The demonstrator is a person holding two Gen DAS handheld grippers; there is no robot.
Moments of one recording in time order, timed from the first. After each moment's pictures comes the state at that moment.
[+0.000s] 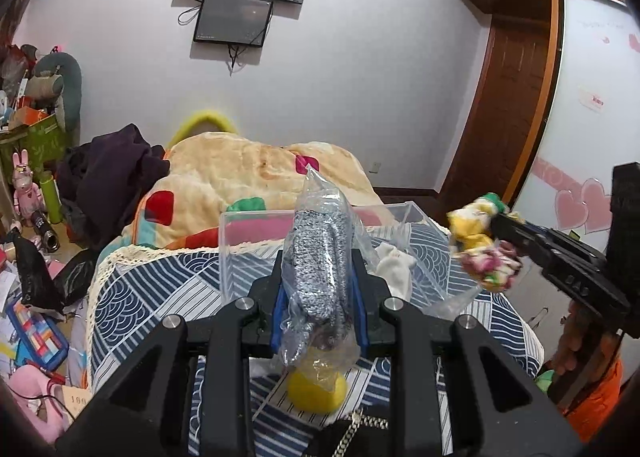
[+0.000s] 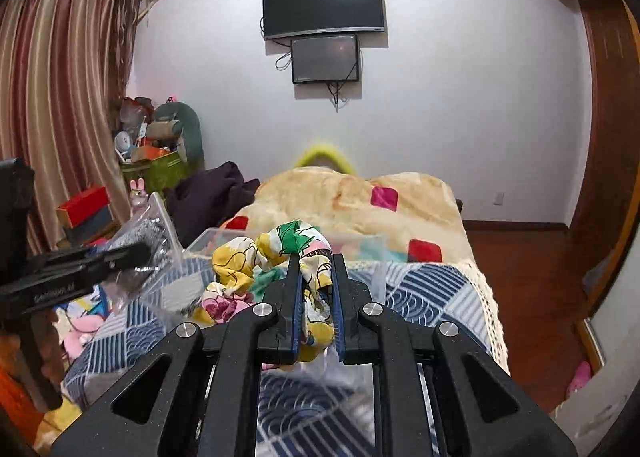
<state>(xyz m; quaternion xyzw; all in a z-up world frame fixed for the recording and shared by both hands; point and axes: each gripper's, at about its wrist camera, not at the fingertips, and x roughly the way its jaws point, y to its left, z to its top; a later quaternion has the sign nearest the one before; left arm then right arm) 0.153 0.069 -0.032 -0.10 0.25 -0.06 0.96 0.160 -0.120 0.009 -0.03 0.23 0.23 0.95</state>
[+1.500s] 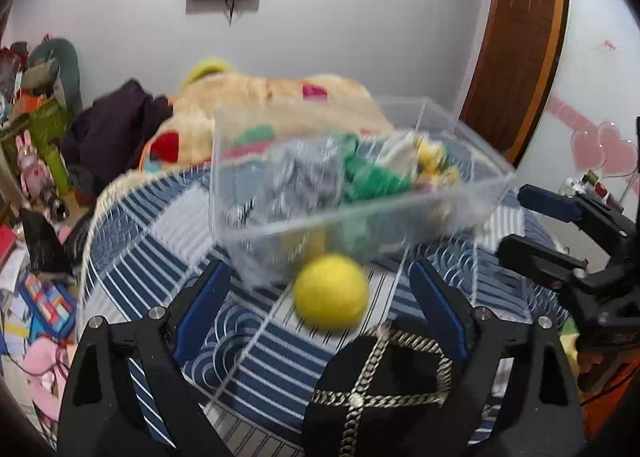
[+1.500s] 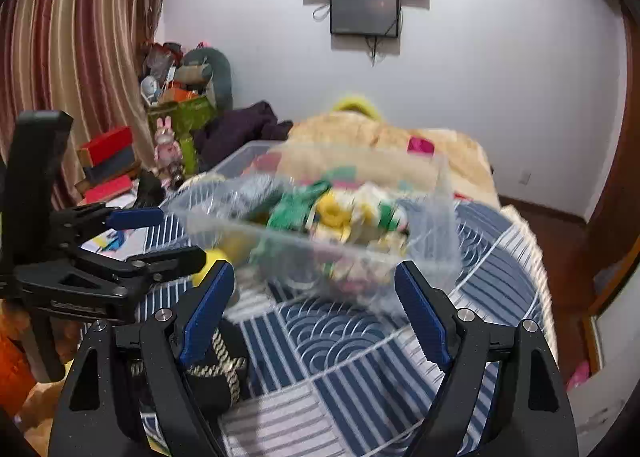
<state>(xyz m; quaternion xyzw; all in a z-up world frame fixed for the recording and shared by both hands) 0.138 0.053 -0.105 -0.06 0.35 -0.05 0.93 0.123 -0.101 -0.042 -0.08 0.30 0.29 0.91</state>
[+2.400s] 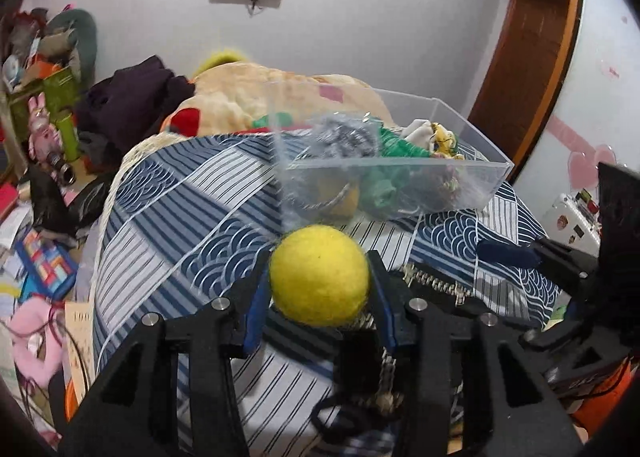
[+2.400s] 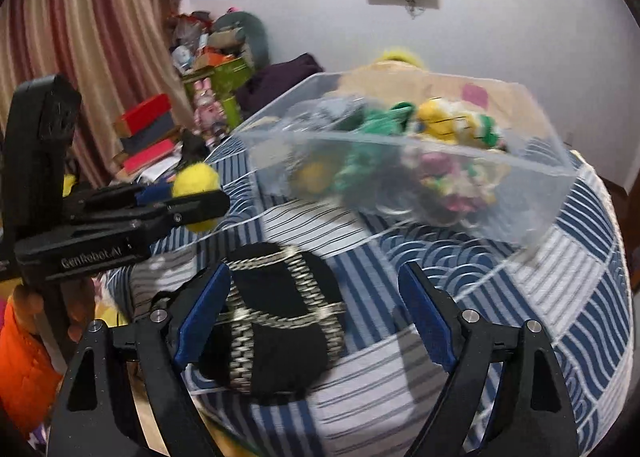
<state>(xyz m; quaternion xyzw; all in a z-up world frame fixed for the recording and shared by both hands) 0.078 0.092 -0.116 -0.11 0.34 -0.04 0.93 0.092 -0.055 -0.080 -0.09 0.37 0.36 0.85</state>
